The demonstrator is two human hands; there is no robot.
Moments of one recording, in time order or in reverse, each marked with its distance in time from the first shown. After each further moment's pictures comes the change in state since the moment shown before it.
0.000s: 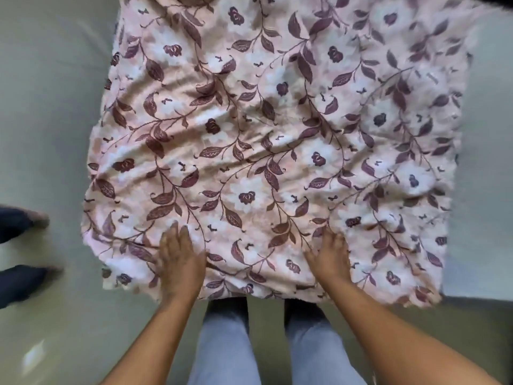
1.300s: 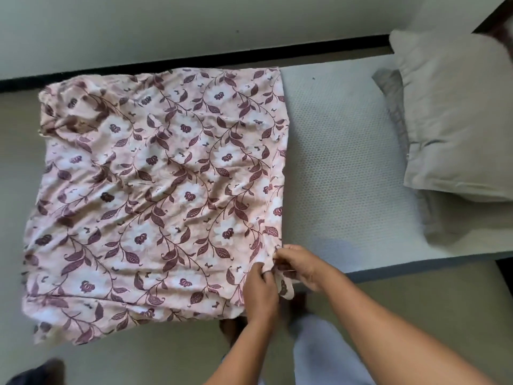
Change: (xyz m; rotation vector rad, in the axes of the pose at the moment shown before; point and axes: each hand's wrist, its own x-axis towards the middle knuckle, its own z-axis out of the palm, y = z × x) left_hand -0.306 0.383 0.127 -0.528 -0.076 0.127; right_hand -0.043 0.274 -0.172 1.216 -0.534 -0.085
